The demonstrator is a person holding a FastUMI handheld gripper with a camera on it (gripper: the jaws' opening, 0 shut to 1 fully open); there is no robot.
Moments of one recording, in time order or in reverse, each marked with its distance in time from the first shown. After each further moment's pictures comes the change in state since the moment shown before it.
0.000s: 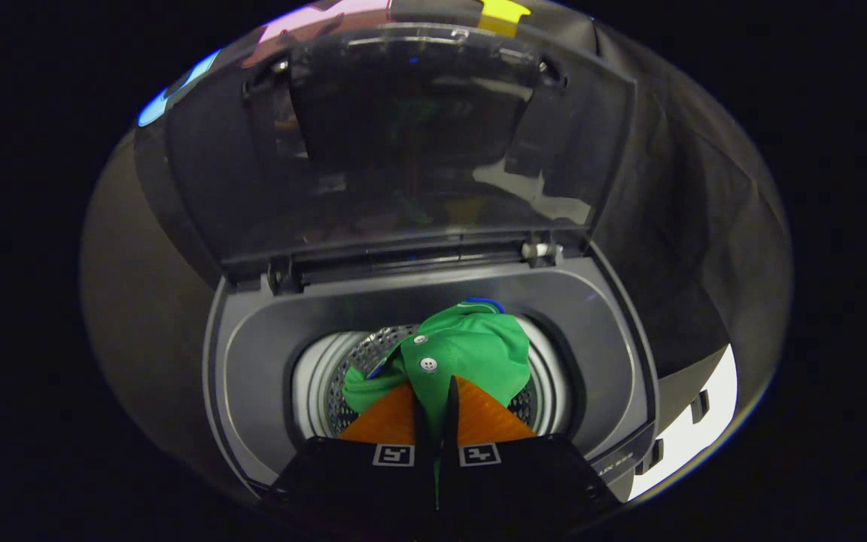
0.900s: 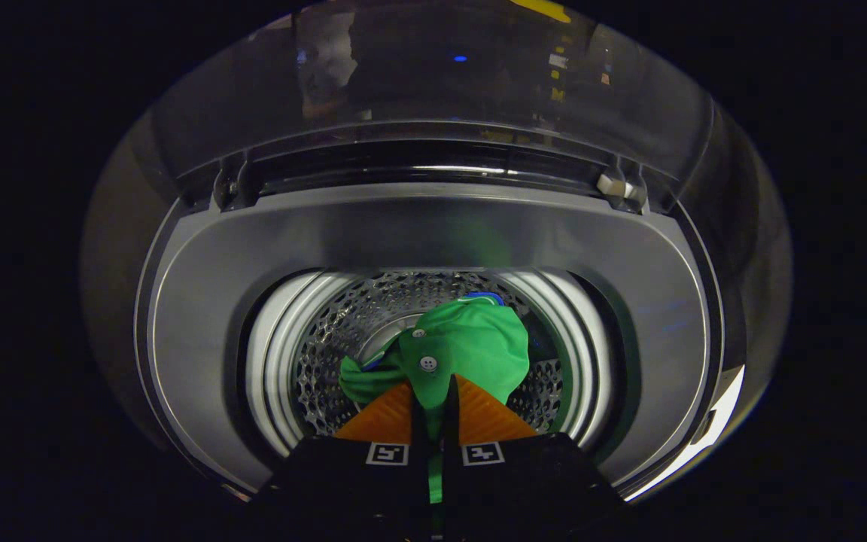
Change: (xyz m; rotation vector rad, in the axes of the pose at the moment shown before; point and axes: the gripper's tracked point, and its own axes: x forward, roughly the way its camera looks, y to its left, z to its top) arm 0.040 0.001 -0.041 -0.109 0.180 0.085
